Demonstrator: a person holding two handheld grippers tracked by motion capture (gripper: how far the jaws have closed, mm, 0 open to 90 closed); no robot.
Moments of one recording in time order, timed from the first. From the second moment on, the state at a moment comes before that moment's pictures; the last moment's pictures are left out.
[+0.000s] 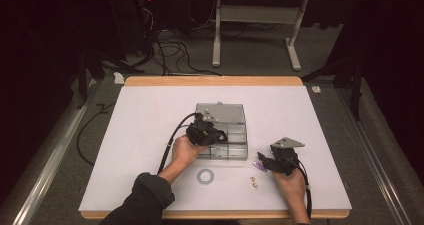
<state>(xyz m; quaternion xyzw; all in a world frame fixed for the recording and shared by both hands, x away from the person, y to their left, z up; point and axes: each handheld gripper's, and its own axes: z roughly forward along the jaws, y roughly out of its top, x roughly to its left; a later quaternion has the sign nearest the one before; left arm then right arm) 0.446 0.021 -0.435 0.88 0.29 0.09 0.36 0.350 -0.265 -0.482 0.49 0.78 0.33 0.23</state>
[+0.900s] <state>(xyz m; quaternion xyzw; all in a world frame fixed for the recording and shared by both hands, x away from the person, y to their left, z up) 0.415 0.081 -0.417 0.83 0.31 0.10 0.45 0.350 -0.265 -0.482 0.49 0.78 0.33 0.23</state>
